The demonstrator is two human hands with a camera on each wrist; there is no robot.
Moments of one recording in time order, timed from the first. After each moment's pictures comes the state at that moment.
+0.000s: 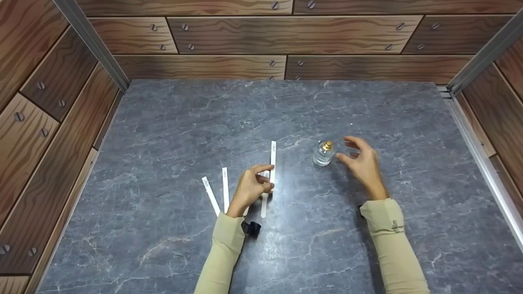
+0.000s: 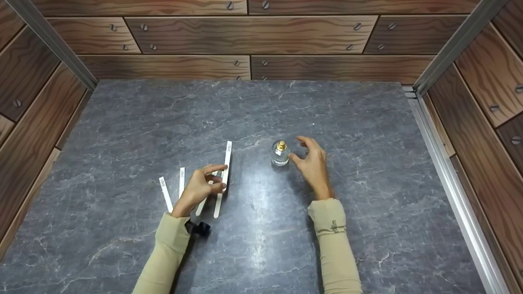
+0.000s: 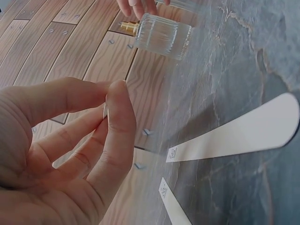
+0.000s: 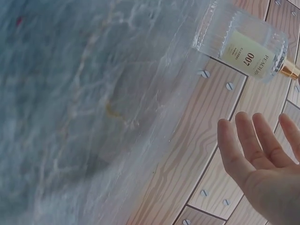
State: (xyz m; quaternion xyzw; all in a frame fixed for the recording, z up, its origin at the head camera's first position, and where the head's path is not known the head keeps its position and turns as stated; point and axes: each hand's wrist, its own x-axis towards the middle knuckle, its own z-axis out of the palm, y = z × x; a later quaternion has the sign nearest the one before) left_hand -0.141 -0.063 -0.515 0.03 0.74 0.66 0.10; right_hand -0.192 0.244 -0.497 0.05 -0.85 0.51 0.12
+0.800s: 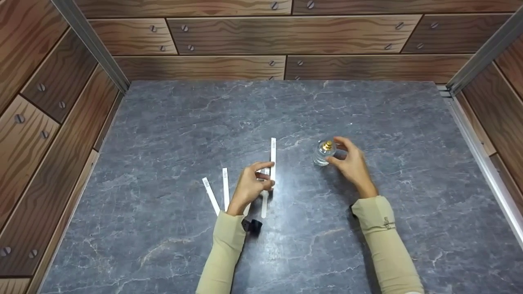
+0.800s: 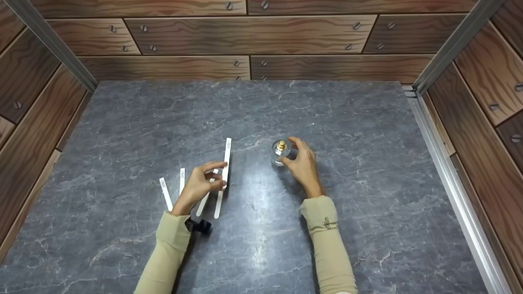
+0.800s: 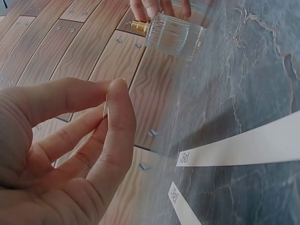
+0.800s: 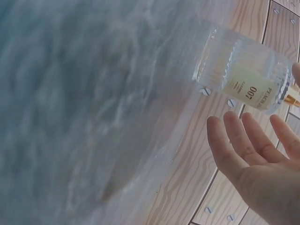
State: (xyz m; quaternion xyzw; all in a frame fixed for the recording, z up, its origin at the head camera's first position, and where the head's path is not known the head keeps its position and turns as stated) left_hand -0.146 -0.064 -0.513 0.03 0.72 0.68 0.10; right_hand -0.198 0.225 -0.508 0.05 -0.85 0.52 0.06
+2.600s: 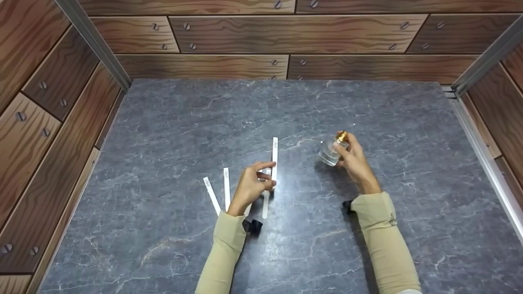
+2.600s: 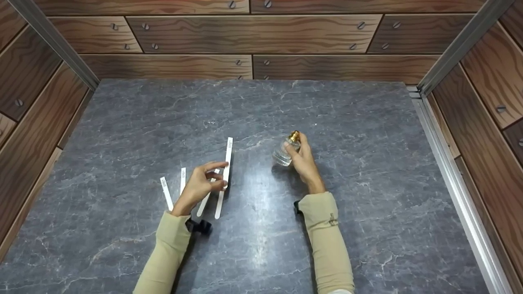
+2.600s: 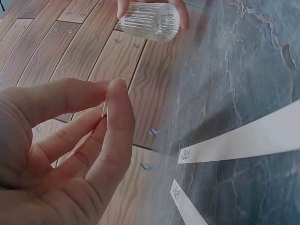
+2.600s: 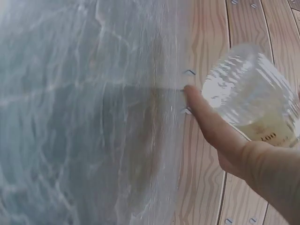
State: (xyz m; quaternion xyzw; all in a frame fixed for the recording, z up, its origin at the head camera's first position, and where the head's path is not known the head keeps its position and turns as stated) left_hand -0.146 -0.063 -0.511 0.04 0.71 0.69 0.09; right_hand -0.207 0.219 -0.493 -0.02 -0.68 0.73 -0.06
